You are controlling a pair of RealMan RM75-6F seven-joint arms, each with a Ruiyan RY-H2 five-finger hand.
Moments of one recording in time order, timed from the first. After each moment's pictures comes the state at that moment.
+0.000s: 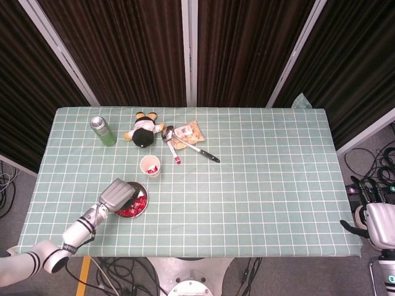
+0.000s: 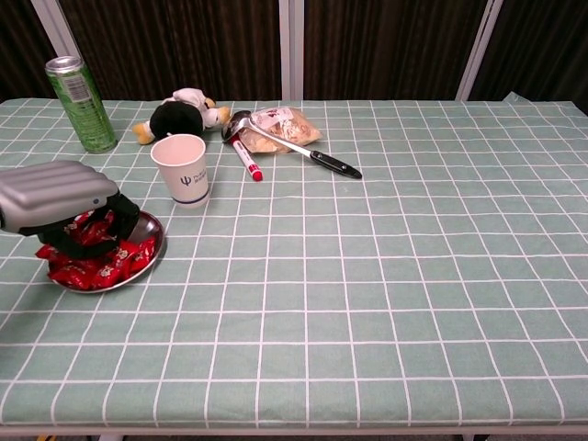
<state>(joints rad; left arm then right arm) -0.64 -1.55 0.06 -1.17 1.54 0.96 0.05 0.07 -1.00 0.06 -1.67 -1.49 1.47 0.02</state>
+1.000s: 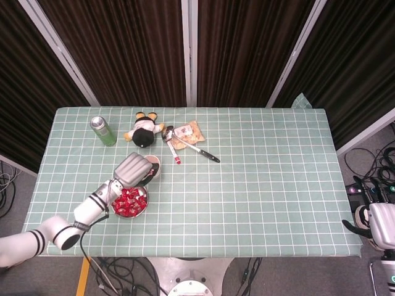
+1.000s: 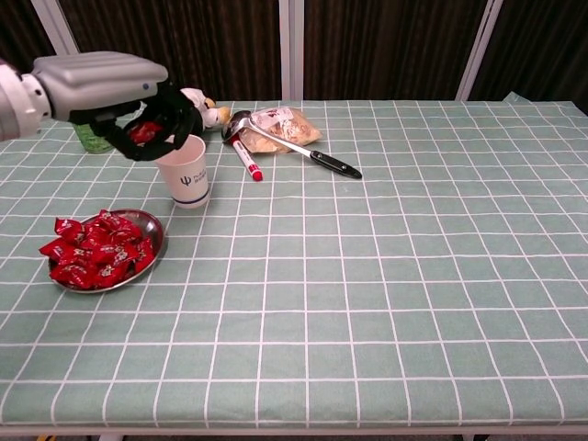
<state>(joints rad) -0.82 -1.44 -0.13 -1.34 1.48 0.87 0.02 0.06 -1.00 0.06 -1.64 -1.50 1.47 0.06</state>
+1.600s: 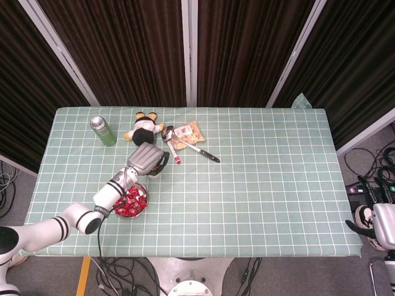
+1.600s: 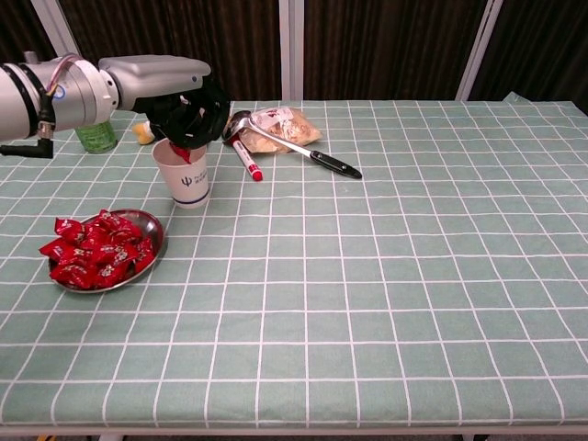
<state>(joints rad) -0.91 -1.56 -0.19 -1.21 1.30 0.74 0.02 0.06 -0.99 0.06 -1.64 -1.48 1.47 0.07</state>
